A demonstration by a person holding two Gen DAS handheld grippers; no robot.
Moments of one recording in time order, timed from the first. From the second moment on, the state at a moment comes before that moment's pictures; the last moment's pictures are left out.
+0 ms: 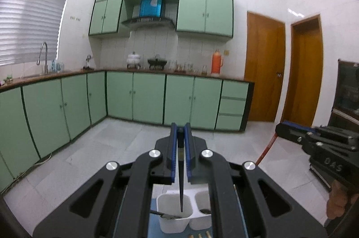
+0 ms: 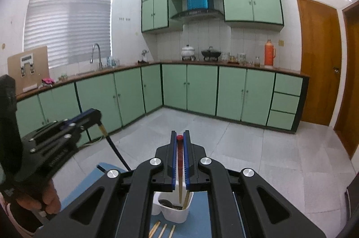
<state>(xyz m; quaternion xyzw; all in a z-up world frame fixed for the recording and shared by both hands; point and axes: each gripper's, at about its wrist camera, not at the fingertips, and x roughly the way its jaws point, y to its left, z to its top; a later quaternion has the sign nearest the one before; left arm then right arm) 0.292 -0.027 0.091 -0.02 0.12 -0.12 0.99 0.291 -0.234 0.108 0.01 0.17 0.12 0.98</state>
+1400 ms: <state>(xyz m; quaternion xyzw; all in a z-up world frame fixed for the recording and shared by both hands) 0.166 0.024 -0.049 -0.05 0.25 -0.10 0.96 0.159 -0.239 -0.042 0.07 0.24 0.08 0.96</state>
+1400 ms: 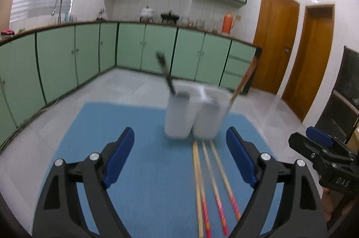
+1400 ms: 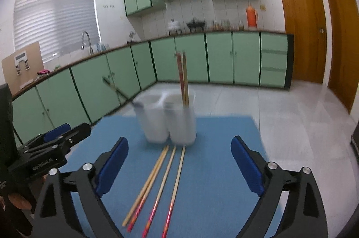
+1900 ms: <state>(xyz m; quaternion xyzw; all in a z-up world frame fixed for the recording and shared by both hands) 0.131 0.034 -0.128 -0.03 0.34 -0.08 0.94 0.129 -0.222 -0.129 0.07 0.34 0.07 0.94</state>
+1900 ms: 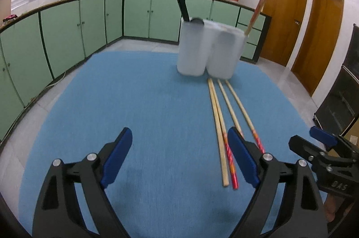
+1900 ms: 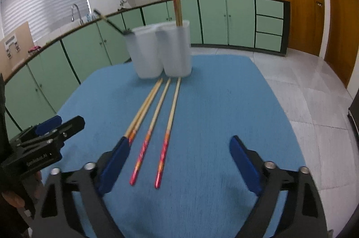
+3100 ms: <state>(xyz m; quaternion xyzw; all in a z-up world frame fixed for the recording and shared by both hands) 0.129 0.004 -0.163 0.01 0.43 -0.13 0.90 0.131 -0.198 -0.169 0.04 0.41 0.09 0.91</state>
